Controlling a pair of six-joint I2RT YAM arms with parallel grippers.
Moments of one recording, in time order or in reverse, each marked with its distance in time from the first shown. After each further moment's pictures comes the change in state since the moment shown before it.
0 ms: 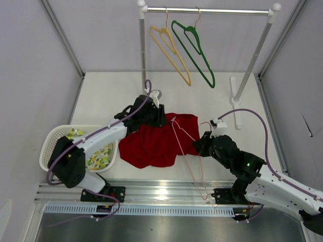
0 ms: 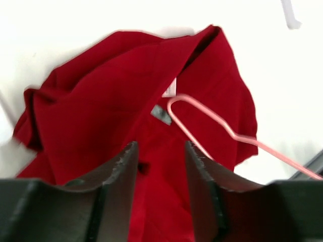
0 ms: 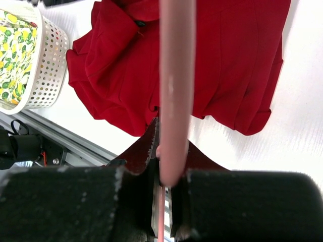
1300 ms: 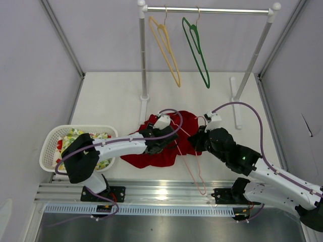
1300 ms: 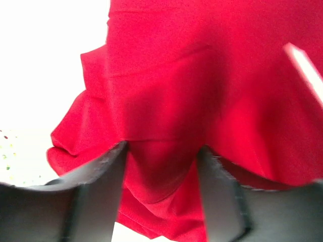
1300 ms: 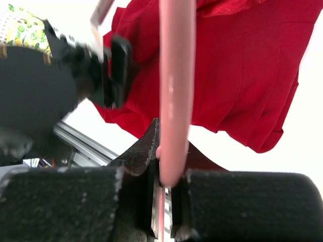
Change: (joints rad) left arm -0.413 0.092 -0.035 -0.386 -0.866 -0.167; right arm -0.024 0.116 0.100 0.036 -0.068 -0.060
